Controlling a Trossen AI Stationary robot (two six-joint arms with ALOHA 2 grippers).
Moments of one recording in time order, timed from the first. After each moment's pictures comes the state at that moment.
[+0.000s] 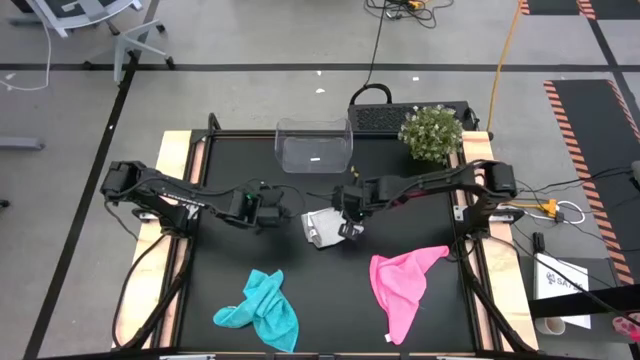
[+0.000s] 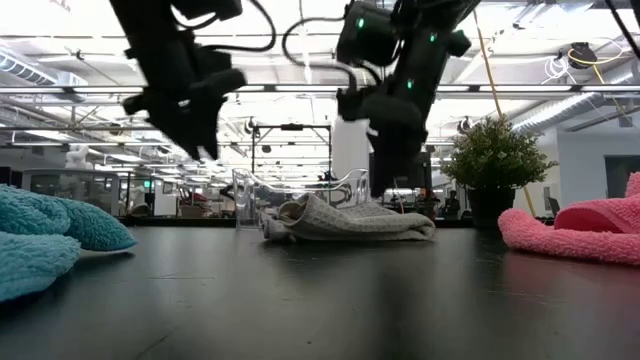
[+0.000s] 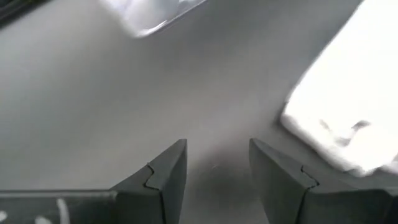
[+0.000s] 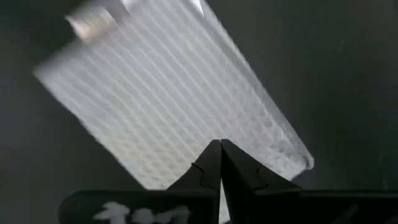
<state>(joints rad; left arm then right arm) -0.12 1.49 1.00 -0.77 -0.52 -0.98 -0.06 1.76 1.18 -0.58 0.06 0.27</state>
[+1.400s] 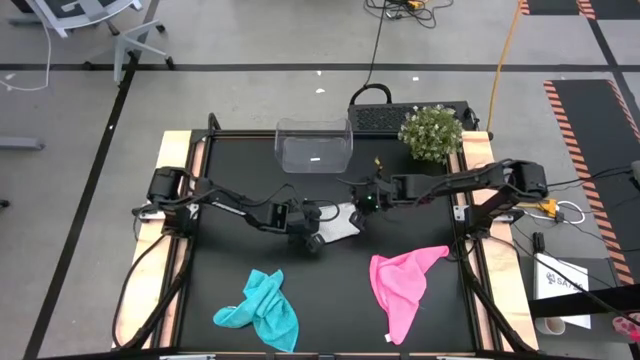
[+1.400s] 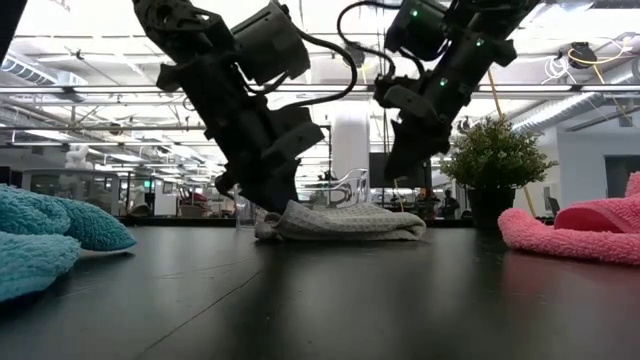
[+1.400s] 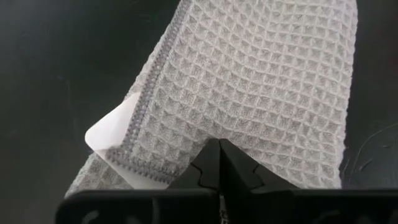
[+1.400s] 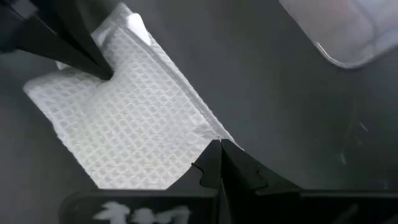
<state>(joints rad) -0.07 1.85 1.00 -0.14 -0.26 -0.60 -0.11 1.53 0.87 -0.28 0.16 0.35</state>
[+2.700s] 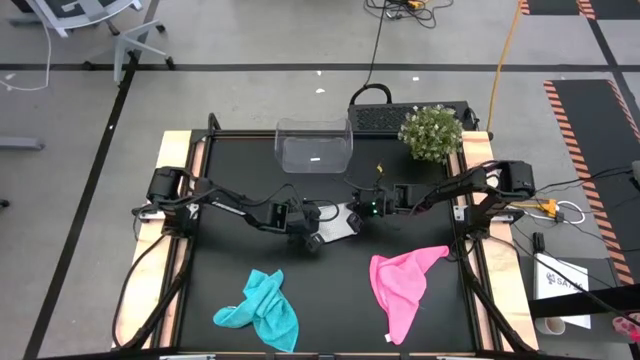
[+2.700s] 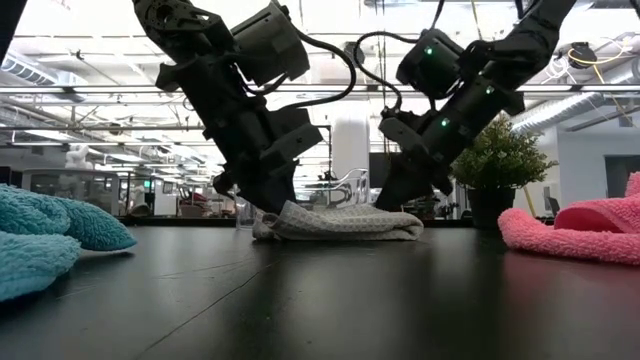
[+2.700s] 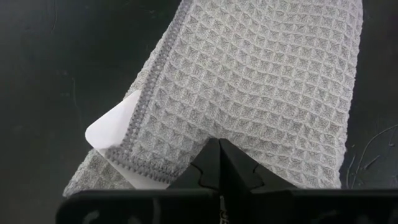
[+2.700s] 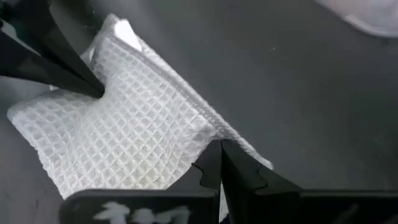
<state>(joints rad) -0.07 1.85 1.00 -0.15 -0.26 -0.61 -0.13 1.63 0.66 0.18 0.12 0.48</state>
